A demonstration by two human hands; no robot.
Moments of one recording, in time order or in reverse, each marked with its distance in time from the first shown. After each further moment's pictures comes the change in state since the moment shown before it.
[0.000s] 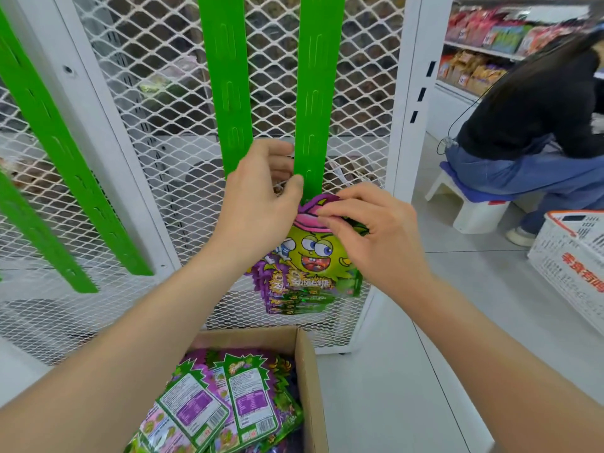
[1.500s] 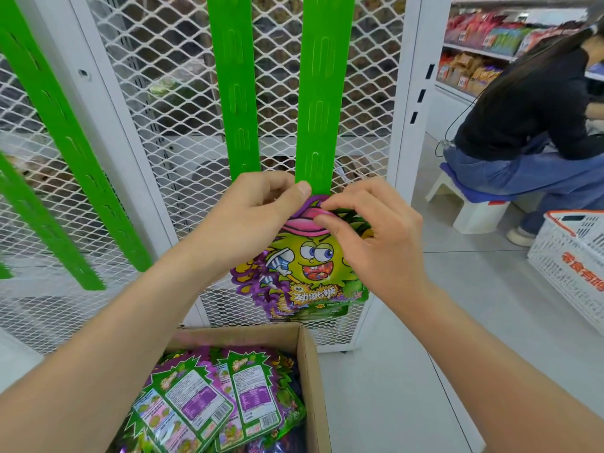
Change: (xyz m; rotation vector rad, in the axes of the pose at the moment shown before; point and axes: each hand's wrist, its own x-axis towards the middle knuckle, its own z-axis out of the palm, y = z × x) left_hand -0.021 0.015 -0.036 -0.115 -0.390 -0.123; right_hand -0.005 -0.020 -0.002 0.026 0.119 -0.041
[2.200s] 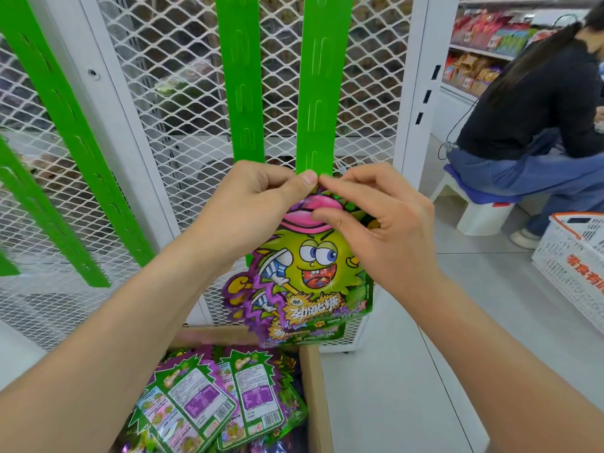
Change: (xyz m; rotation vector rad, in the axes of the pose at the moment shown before) left_hand -0.003 0.013 -0.004 -0.059 0.091 0.006; right_hand 0.015 -0.009 -0.006 0.027 -0.008 -0.040
